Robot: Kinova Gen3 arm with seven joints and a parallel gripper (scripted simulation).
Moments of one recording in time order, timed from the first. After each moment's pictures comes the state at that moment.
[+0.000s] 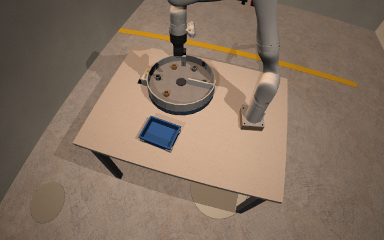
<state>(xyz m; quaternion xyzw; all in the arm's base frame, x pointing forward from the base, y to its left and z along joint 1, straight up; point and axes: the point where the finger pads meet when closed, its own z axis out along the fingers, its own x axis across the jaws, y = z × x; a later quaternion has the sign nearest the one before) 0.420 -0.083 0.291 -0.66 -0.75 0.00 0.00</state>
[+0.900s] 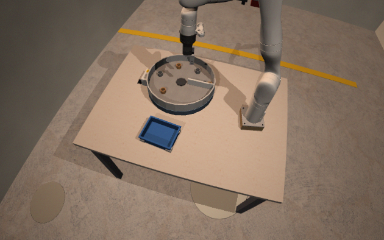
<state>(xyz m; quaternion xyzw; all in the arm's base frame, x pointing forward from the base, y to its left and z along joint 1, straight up) 0.386 -0.134 0.260 -0.65 -0.76 0.00 0.00</state>
